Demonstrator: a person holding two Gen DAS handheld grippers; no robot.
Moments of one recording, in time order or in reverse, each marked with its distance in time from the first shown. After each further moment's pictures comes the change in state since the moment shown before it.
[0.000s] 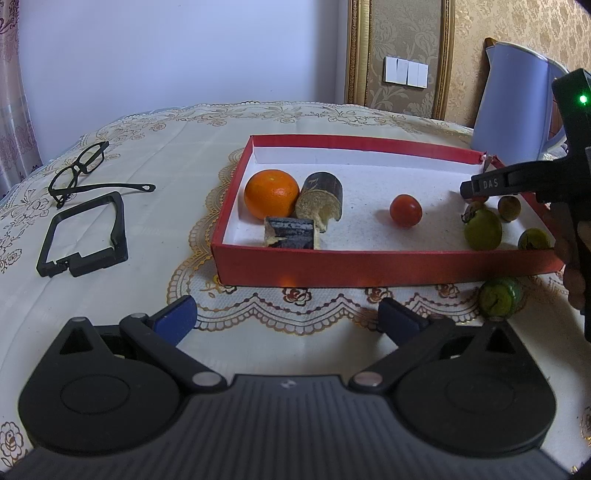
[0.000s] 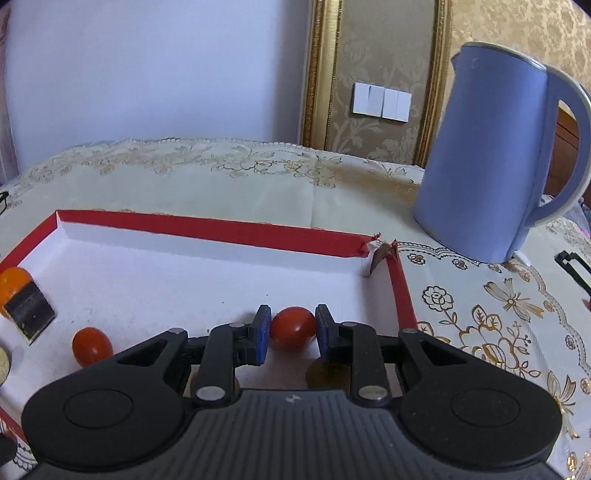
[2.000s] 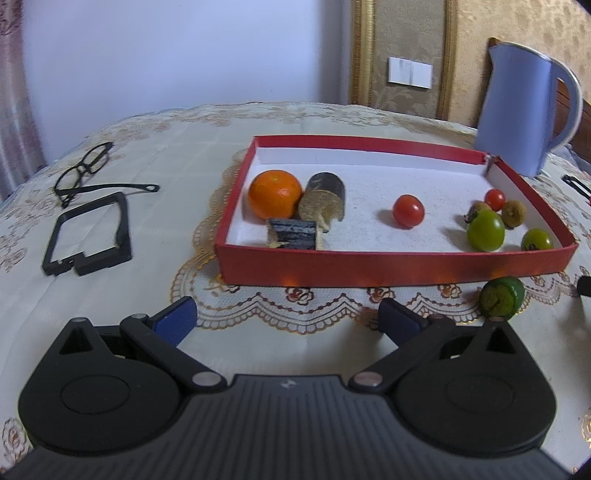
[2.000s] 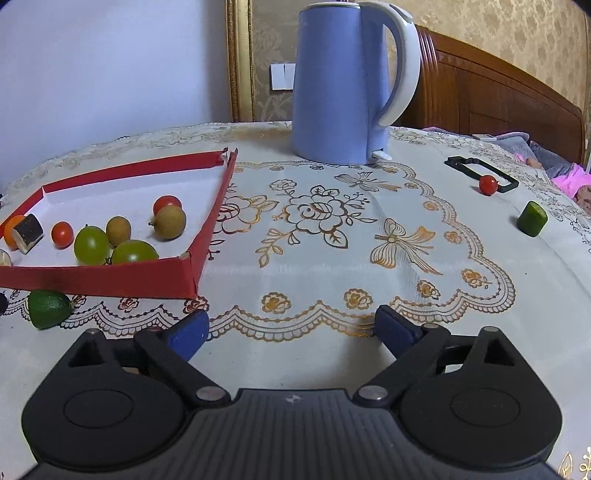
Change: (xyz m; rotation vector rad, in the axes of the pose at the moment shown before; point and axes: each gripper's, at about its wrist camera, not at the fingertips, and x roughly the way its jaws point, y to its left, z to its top) left arm -0.003 -0.001 -0.001 -0.015 -0.002 0.025; right arm -0.101 -0.099 -0.101 0.171 0.024 -0.062
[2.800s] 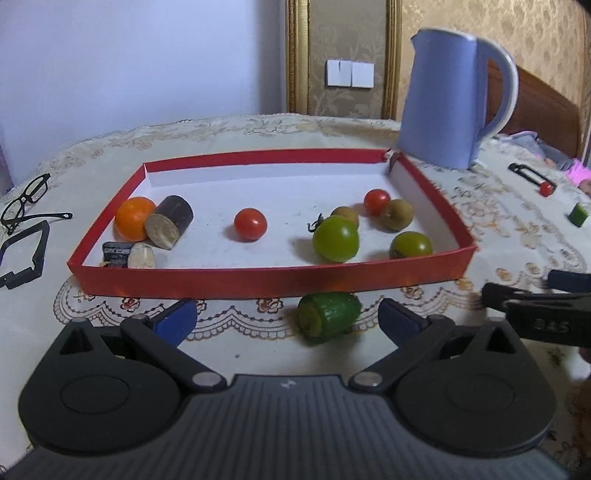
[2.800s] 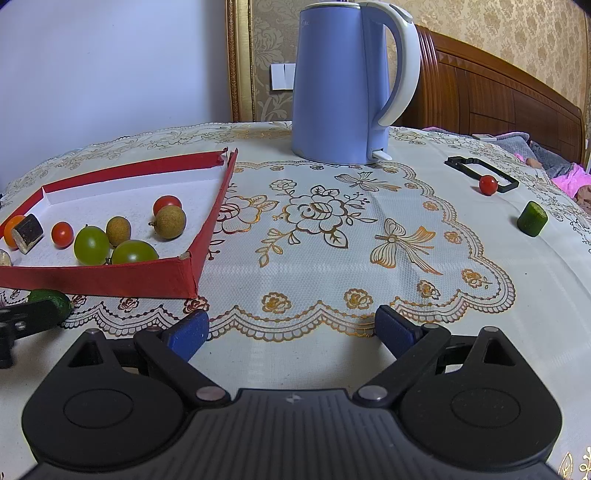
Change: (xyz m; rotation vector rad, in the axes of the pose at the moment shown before) left arm -0.018 -0.118 0.004 0.070 -0.018 -0.076; right arm 0.000 0.000 0.000 0.000 0.000 0.001
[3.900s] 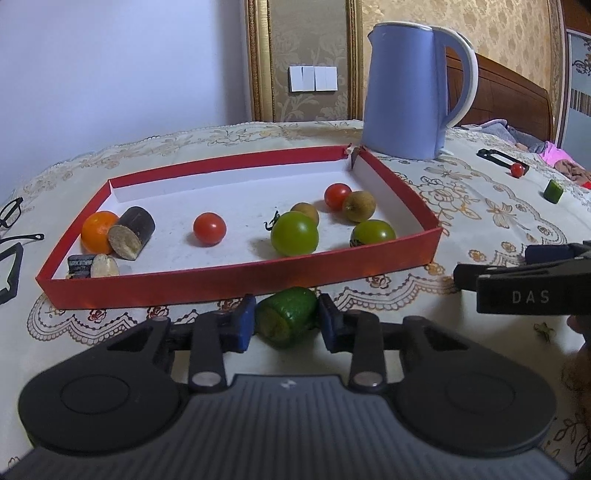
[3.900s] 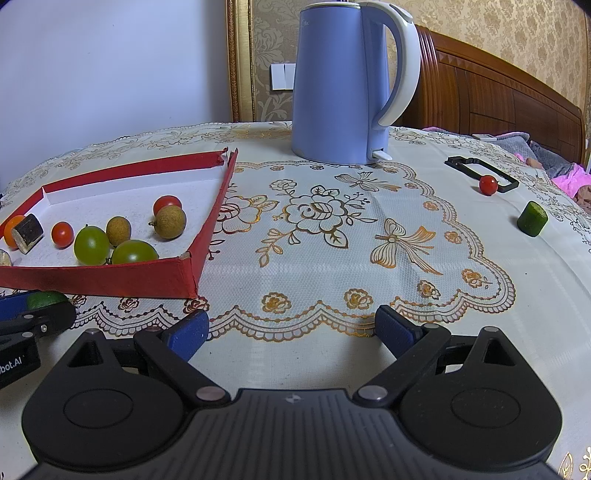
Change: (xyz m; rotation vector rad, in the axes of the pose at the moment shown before) left arm 0.001 -0.015 -0.010 0.096 -0.043 -0.076; right arm 0.000 0.000 0.000 -0.001 0.000 -0.001
